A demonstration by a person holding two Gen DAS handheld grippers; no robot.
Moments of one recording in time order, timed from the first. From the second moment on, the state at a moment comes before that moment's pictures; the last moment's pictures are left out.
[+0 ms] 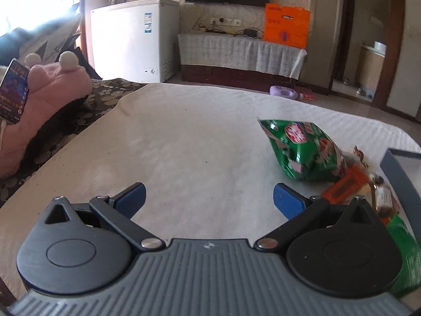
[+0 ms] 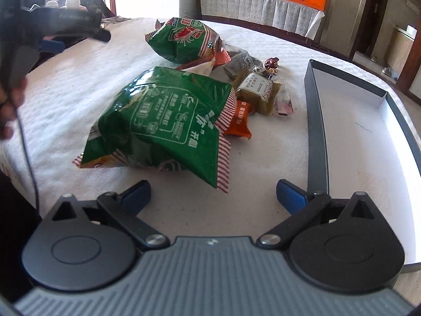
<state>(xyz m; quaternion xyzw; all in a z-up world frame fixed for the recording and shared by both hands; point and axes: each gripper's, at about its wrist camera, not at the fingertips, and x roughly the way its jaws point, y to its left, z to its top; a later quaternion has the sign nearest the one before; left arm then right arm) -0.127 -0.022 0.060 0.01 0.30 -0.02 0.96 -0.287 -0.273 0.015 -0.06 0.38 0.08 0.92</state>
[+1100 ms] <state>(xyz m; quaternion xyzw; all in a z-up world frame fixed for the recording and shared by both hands) -0.147 -0.047 0.048 0.03 0.31 -0.06 0.95 -0.293 -0.271 0.009 -0.05 0.36 0.06 0.93</state>
